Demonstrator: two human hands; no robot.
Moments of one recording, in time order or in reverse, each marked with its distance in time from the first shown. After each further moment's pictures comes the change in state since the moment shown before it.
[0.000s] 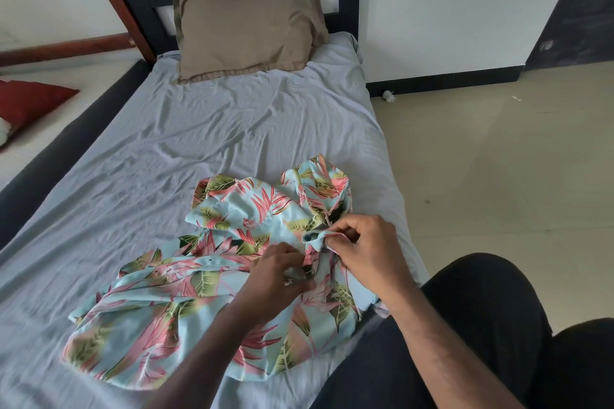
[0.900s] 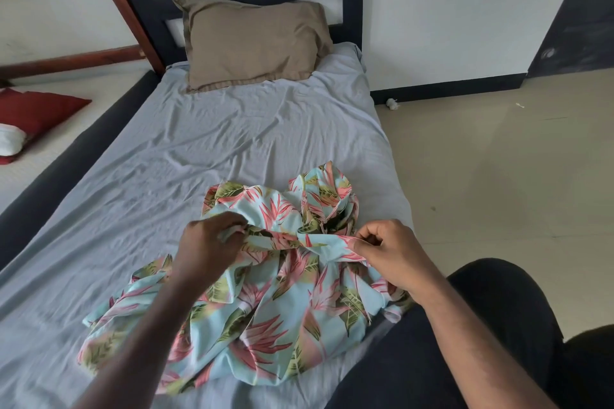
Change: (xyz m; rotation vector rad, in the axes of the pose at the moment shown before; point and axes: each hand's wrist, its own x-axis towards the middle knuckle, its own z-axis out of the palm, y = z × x) left_hand -0.001 -0.016 -0.106 0.197 0.472 0.013; right_hand 0.005 0.008 -0.023 -0.055 -0.186 0.115
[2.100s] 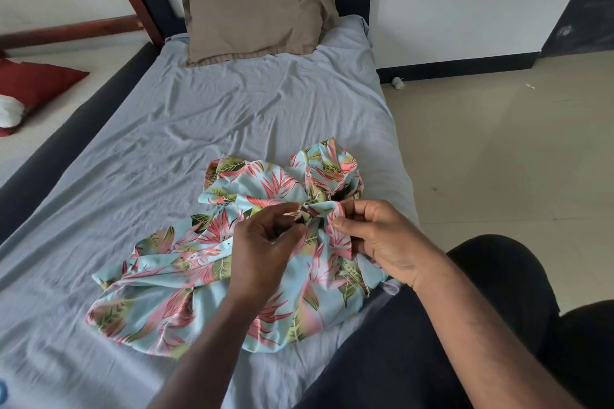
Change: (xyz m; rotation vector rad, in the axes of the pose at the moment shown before) left_hand -0.047 0.099 0.037 -0.783 0.012 -0.420; right_hand -0.011 -0.015 0.015 0.811 -0.281 0.167
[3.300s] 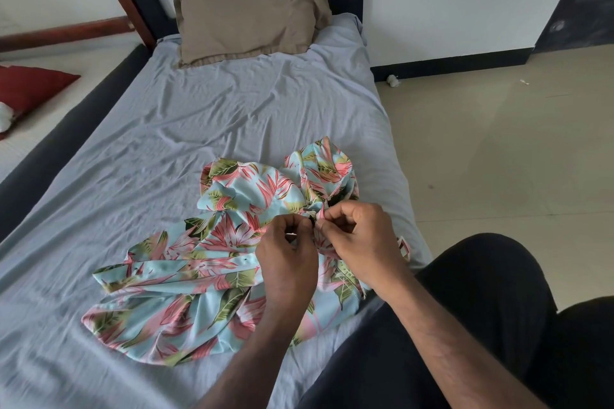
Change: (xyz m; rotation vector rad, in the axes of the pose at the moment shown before) left_hand -0.008 -0.006 0.051 0.257 0.290 -0.082; right_hand -0.003 0.013 0.024 -0.549 0.339 -0.435
